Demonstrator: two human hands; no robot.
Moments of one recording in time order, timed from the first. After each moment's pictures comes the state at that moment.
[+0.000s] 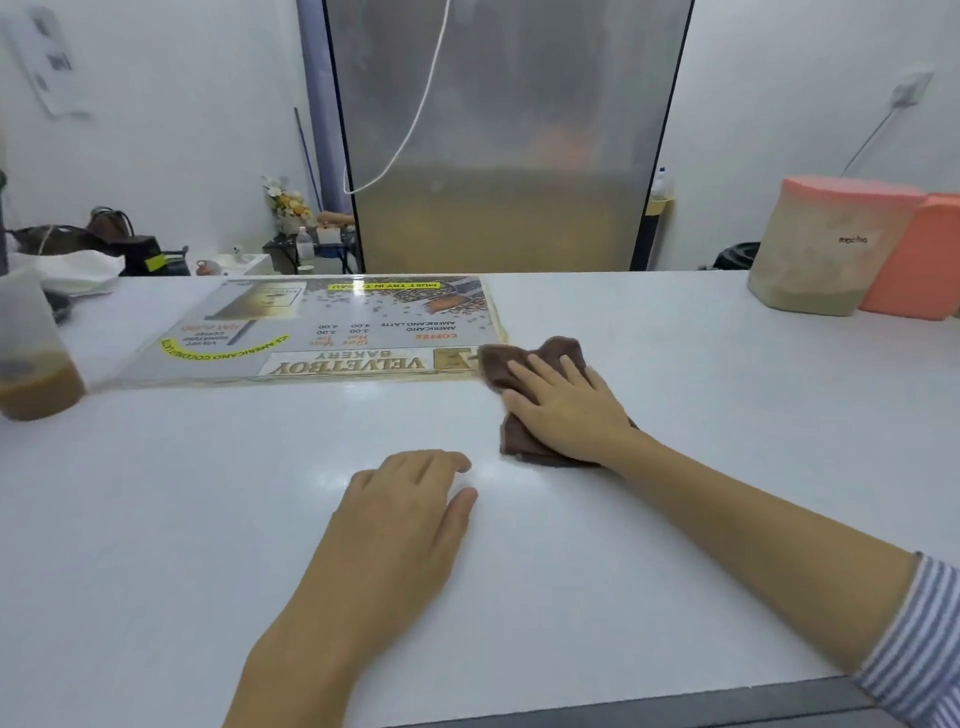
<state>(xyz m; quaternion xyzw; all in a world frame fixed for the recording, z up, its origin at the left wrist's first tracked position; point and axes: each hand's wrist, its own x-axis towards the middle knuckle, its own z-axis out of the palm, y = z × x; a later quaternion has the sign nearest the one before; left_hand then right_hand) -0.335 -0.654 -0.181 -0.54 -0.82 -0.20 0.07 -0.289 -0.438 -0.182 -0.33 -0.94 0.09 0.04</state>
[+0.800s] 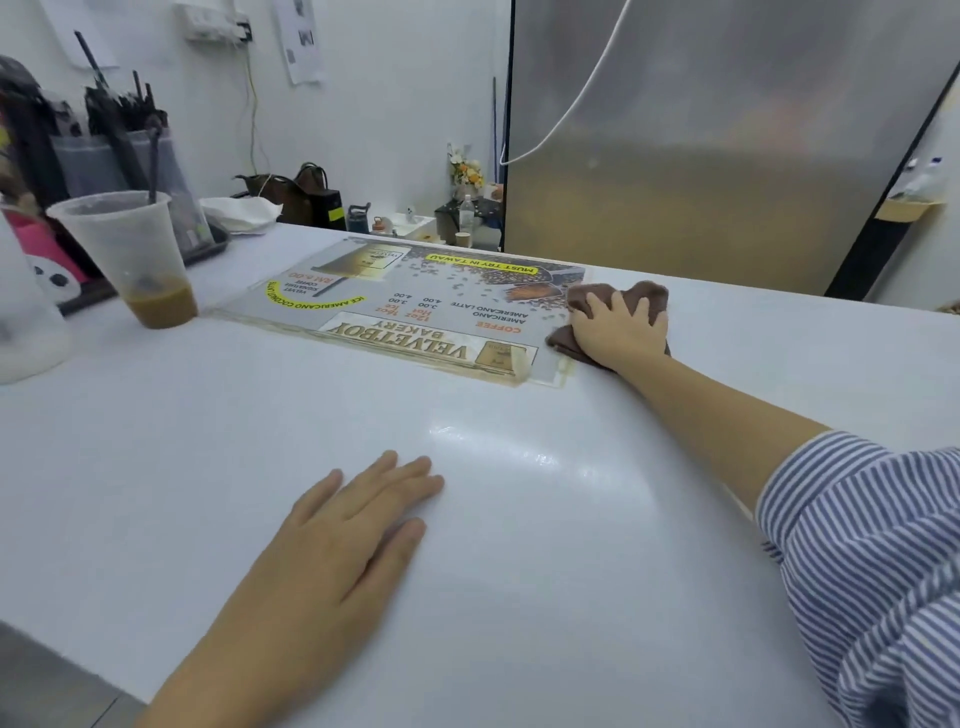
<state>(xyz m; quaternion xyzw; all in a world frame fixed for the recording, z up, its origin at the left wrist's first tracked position) -0.310 -0.644 -0.202 -0.38 -0.89 -0.26 0.03 -0.417 -0.307 -0.185 -0.31 -0.94 0.10 0.06</state>
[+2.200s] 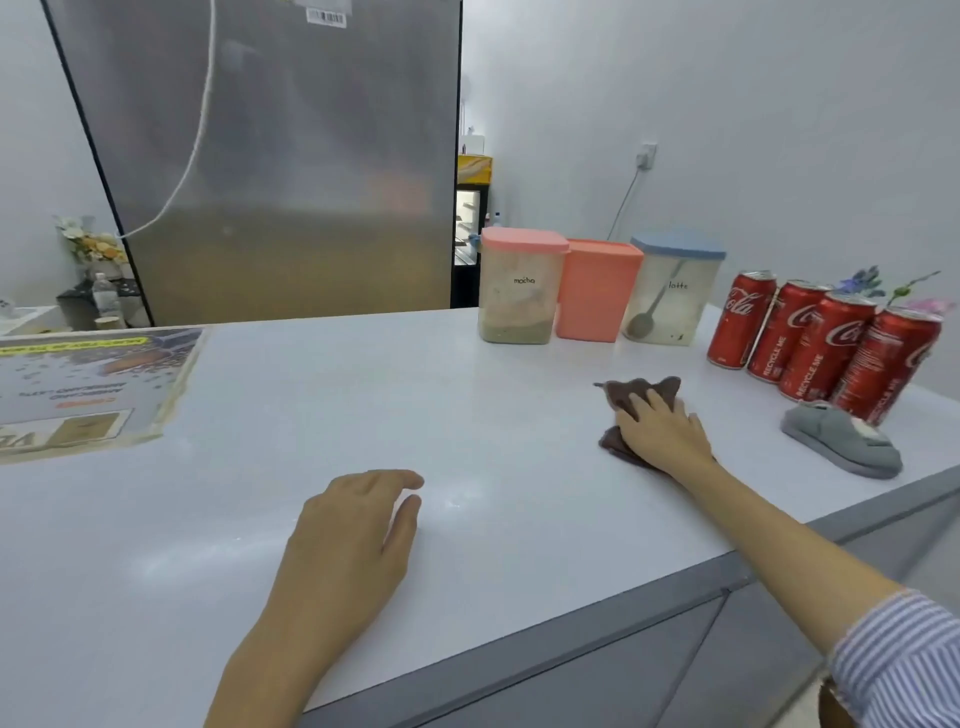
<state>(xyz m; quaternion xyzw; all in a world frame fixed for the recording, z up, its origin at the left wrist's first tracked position) -0.129 -0.468 -0.165 -0.54 -0.78 -0.32 0.01 0.066 -0.176 -0.184 -0.60 -0.79 0.06 0.09</state>
